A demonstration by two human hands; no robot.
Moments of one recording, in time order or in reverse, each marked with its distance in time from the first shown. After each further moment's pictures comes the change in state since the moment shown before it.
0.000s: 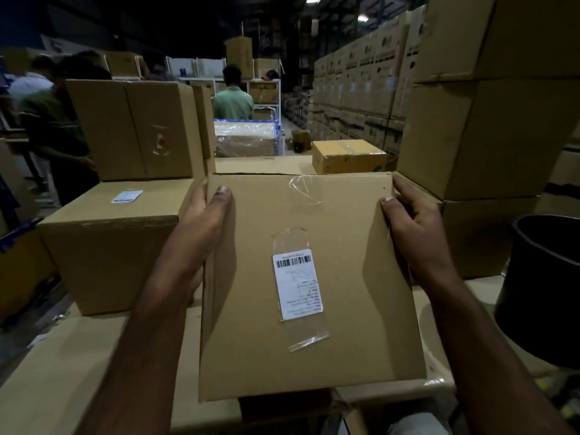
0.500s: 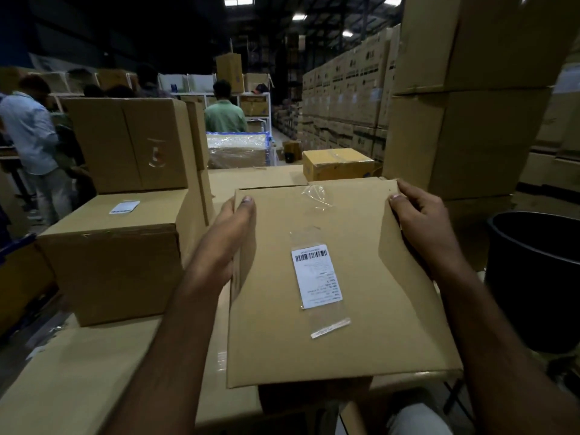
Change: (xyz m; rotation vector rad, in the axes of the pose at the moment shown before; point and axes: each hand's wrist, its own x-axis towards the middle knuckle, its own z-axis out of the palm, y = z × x) left_hand 0.003 -0.002 0.038 -0.078 -0.066 -0.134; right_hand 0.000 -0.010 -0.034 -0.127 0.087 0.066
